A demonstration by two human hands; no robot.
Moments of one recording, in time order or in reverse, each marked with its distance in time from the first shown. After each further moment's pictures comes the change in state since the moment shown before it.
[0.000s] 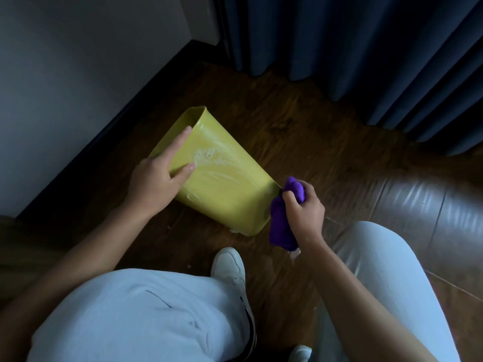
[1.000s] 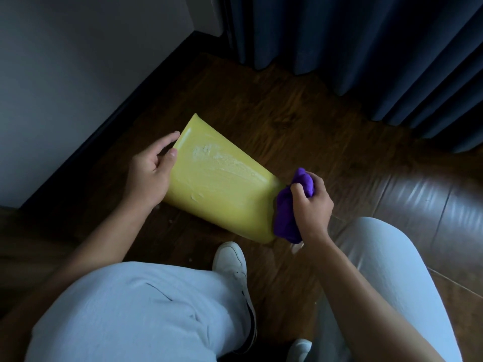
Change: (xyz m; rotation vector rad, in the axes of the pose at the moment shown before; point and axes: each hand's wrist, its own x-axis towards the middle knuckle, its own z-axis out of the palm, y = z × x) left_hand -0.012 -0.001 0.001 -0.465 0.133 -0.323; right_hand 0.000 -0.004 -0.001 0.075 0.086 -0.012
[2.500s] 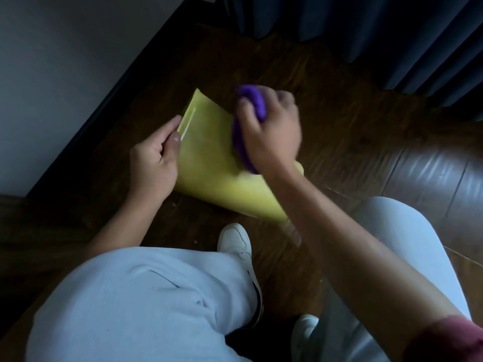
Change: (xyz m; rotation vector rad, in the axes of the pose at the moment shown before) left_hand -0.015 0.007 0.021 0.114 0.104 0.164; right_hand -0.002 -0.112 0.056 -0.174 0.030 -0.528
